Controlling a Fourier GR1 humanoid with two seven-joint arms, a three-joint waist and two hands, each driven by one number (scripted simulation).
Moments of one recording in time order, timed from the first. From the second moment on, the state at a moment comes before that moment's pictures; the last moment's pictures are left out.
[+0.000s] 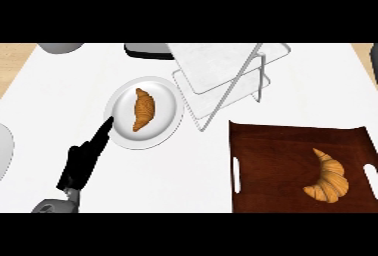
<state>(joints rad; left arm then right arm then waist) -0.05 0.25 -0.12 -1.34 -0.01 -0.03 0.03 -1.03 -0.52 0.04 -1.24 0.52 0.18 0.45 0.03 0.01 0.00</state>
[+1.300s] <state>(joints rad) -0.04 0.21 -0.13 -1.36 -0.04 -0.04 0.04 -1.34 -0.20 -0.25 -0.45 0.35 0.06 0.16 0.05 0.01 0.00</state>
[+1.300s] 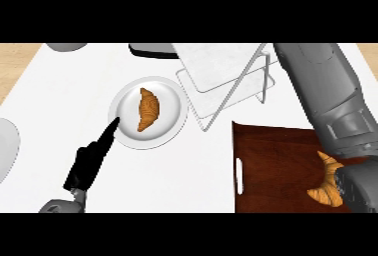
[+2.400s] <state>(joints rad) -0.02 0.21 -0.10 -1.37 -0.04 -0.04 0.06 -1.23 -0.55 -0.56 -0.39 0.16 -0.16 0.02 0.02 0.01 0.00</state>
